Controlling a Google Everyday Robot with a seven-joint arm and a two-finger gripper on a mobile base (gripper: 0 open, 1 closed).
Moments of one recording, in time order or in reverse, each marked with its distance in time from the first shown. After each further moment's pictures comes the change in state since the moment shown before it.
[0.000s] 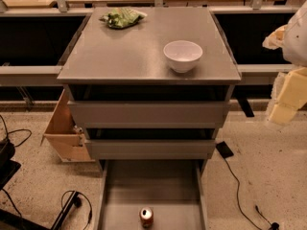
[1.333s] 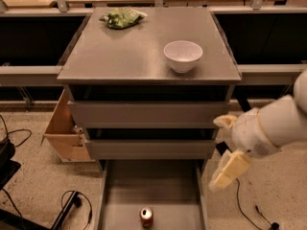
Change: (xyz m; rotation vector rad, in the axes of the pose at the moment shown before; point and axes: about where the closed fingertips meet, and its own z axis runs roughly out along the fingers) arm -0.012 0.084 0.182 -0.232 -0.379 0.103
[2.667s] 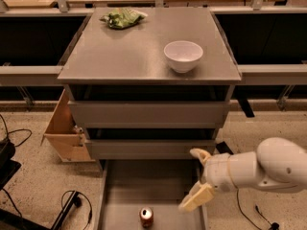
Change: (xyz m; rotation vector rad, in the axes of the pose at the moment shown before) arm 0.032 0.020 0.145 -0.044 -0.293 0.078
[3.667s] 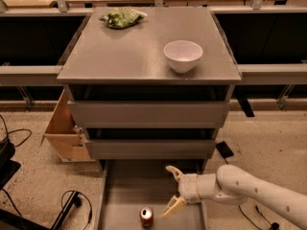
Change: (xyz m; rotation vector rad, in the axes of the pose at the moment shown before) arm 0.110 -0.037 0.170 -0.079 -0.161 -0.115
